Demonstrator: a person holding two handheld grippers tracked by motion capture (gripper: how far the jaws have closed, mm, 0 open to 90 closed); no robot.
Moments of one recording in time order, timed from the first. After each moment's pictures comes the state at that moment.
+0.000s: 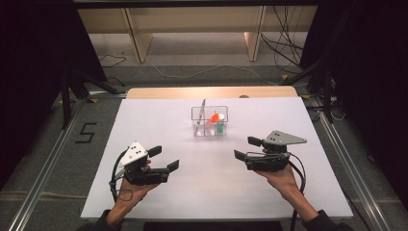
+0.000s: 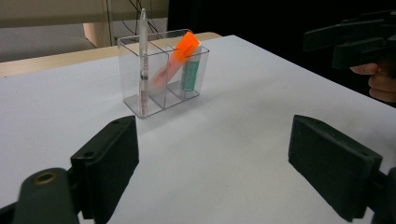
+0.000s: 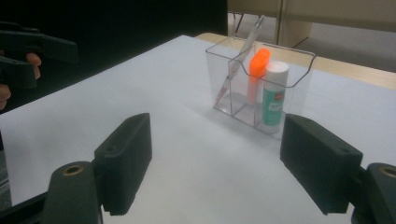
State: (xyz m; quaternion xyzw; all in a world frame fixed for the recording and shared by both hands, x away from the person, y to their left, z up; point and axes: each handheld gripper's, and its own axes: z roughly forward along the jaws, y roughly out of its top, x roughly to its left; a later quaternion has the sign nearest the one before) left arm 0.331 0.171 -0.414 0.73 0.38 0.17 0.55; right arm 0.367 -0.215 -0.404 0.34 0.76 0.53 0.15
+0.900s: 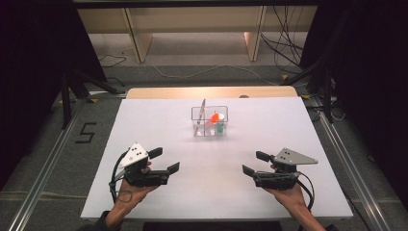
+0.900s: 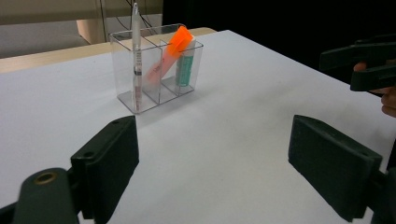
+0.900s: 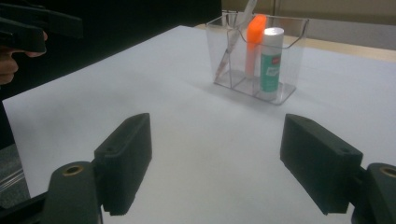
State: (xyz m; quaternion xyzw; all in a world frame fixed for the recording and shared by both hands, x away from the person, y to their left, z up) left arm 0.328 0.171 -0.415 0.73 0.37 0.16 0.55; right arm 0.330 -0.236 -0.430 0.35 0.76 0.53 0.16
